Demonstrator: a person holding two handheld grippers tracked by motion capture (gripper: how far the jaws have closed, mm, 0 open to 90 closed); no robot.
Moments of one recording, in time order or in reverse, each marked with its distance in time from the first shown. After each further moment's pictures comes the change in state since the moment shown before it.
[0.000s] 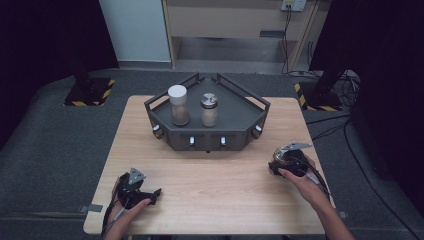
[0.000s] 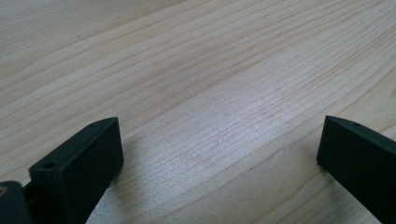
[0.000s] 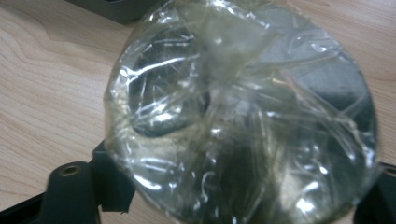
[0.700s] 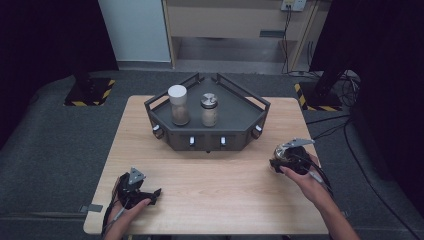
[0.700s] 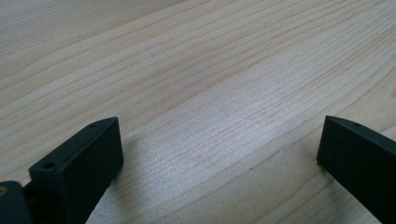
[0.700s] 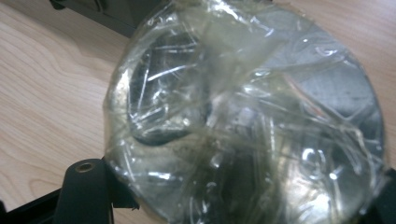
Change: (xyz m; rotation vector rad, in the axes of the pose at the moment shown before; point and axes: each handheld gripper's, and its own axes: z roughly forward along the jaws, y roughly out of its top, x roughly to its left) left arm 0.000 0.000 0.000 0.000 0.000 0.000; right arm 0.009 0.018 -0.030 -0.016 0.002 -0.062
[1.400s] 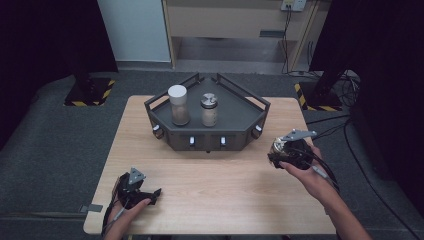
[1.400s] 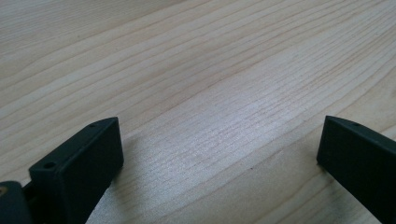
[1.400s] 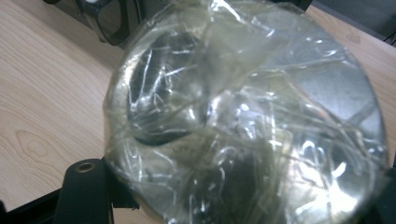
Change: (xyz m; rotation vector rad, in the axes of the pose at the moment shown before) left arm 0.000 0.000 0.000 0.000 0.000 0.000; right arm 0.019 0.035 -0.043 -0.032 0.006 -0.097
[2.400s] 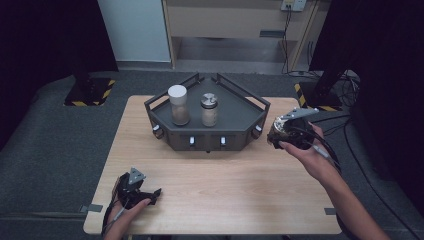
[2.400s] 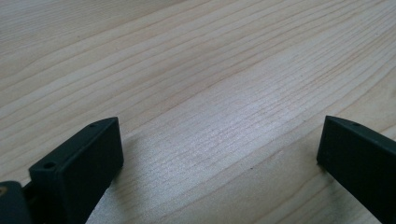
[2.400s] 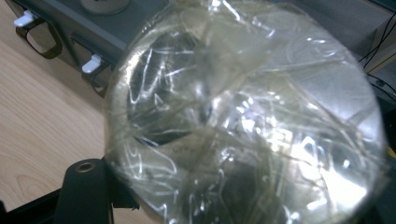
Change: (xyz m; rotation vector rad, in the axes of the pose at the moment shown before) left arm 0.000 0.000 0.000 0.000 0.000 0.000; right arm -0.007 0.053 -0.018 -0.039 -0.041 -0.005
